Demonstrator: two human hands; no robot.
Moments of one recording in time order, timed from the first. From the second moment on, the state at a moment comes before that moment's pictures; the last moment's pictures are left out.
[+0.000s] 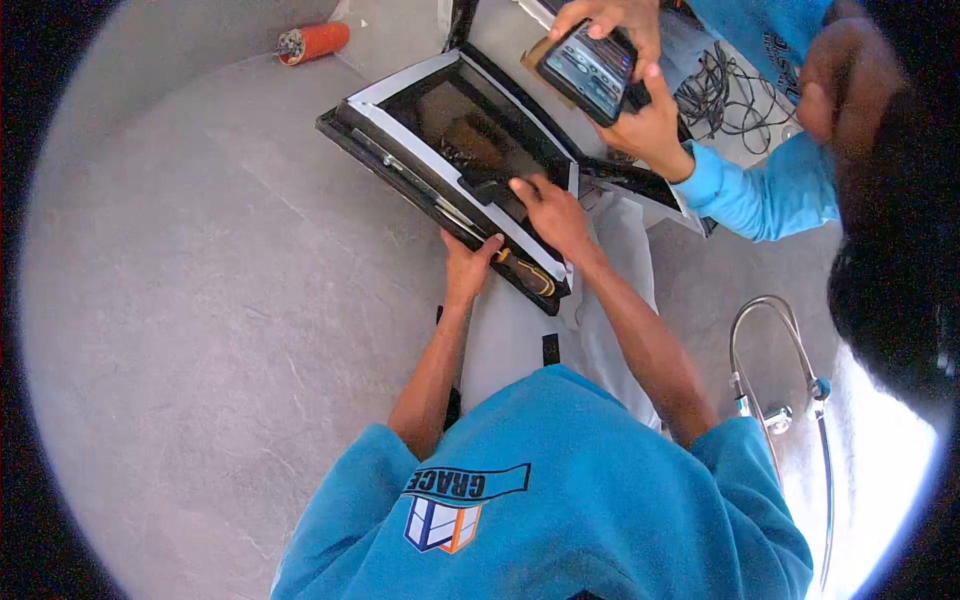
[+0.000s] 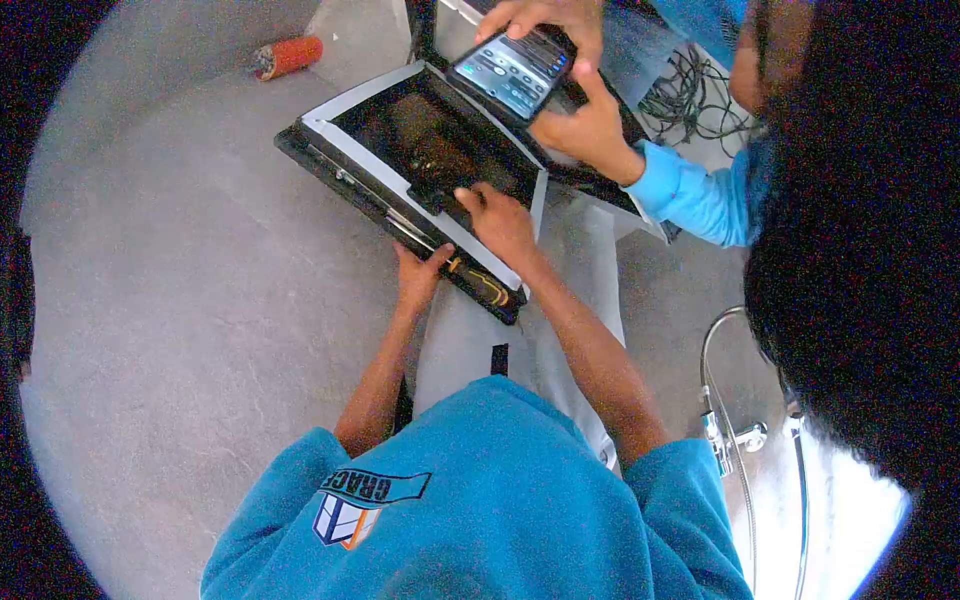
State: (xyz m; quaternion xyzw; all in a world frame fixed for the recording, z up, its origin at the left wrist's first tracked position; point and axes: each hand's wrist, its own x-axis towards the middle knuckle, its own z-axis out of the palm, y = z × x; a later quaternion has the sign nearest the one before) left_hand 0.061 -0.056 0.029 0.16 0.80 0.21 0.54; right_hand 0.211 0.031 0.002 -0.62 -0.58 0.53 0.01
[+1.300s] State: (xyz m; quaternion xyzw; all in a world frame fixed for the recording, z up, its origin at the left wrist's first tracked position) left_hand 0.150 0.064 0.350 -0.03 0.23 0.73 0.64; right_hand 0.190 0.006 -0.002 -0.69 -0.13 0.70 0.14
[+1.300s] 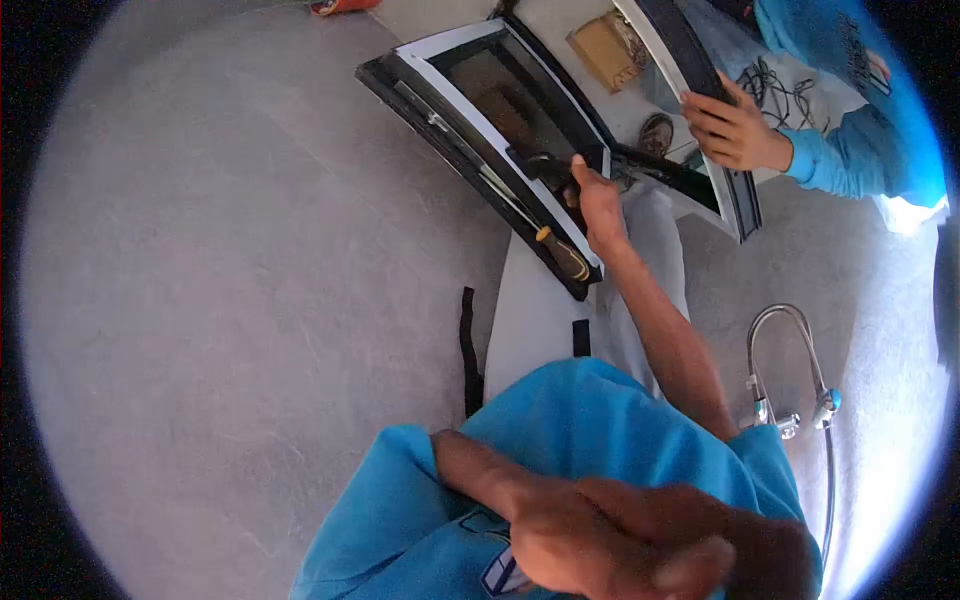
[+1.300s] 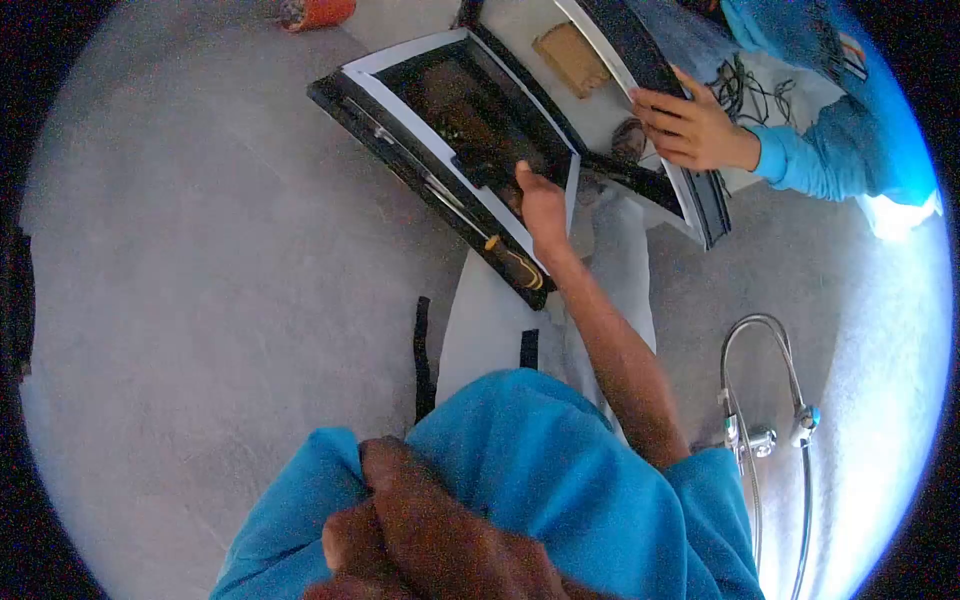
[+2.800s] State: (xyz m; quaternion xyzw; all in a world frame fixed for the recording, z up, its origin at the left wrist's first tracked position) left_hand 0.102 -0.063 0.065 0.29 0.82 0.10 0.47; right_hand 0.171 0.061 -0.067 -0.68 -0.43 0.60 0.01
